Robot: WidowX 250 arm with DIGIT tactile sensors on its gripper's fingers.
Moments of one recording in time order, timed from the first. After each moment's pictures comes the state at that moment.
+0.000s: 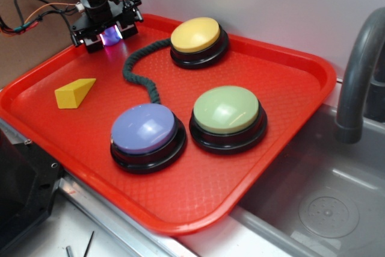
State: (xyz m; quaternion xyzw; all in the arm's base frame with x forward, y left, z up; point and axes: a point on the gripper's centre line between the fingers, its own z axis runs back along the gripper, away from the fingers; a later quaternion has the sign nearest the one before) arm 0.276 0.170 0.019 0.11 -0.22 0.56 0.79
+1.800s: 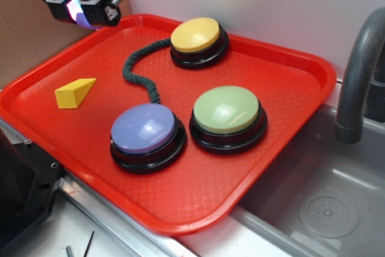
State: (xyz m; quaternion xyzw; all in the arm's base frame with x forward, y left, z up) arm 0.198 0.023 0.134 -0.02 -0.05 0.14 0.99
